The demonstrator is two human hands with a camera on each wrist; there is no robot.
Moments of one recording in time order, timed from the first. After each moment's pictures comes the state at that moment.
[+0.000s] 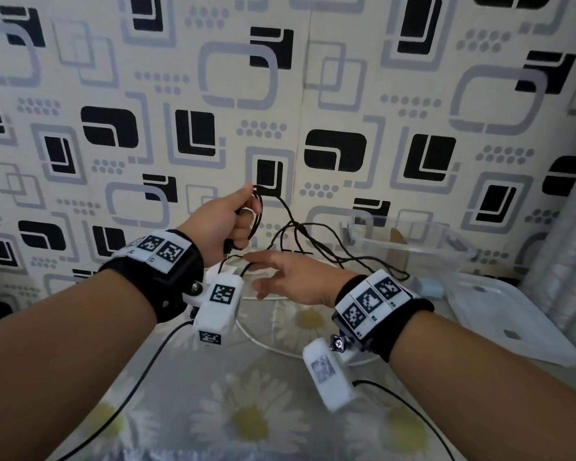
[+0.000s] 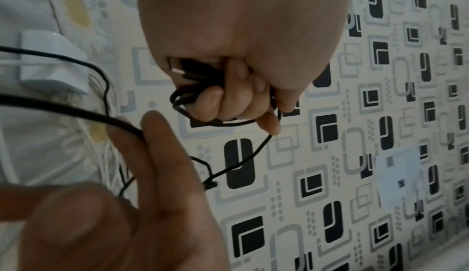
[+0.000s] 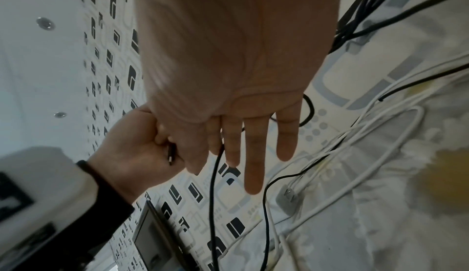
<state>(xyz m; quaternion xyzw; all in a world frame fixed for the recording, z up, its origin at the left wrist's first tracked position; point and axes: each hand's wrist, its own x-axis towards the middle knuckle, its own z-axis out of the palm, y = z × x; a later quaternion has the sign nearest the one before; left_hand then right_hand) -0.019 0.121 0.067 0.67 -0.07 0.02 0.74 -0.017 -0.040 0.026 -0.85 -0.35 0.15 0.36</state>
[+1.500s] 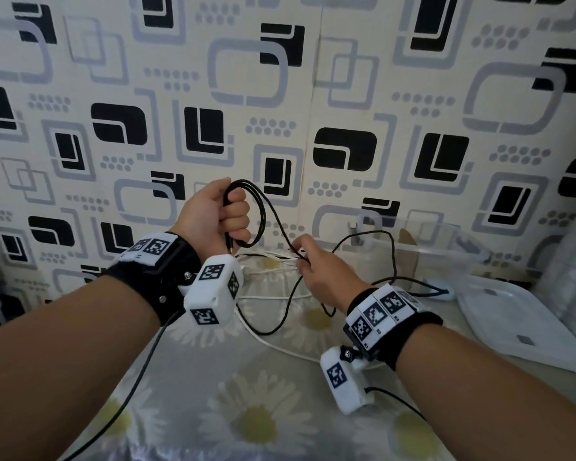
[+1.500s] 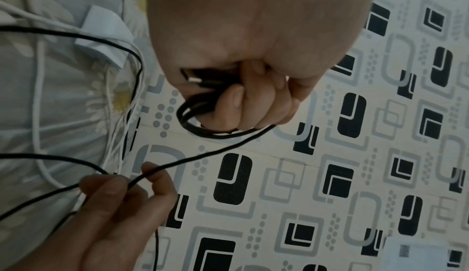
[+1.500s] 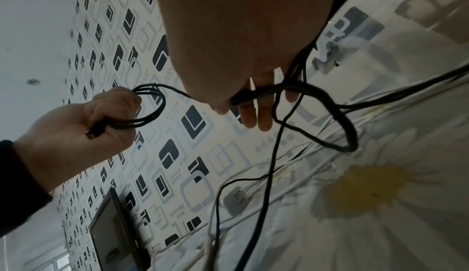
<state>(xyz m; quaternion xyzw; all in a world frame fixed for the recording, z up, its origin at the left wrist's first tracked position) -0.023 0.142 0.067 0.45 -0.06 -0.05 0.89 0.007 -0.059 0.004 -0.93 -0.25 -0.07 0.26</state>
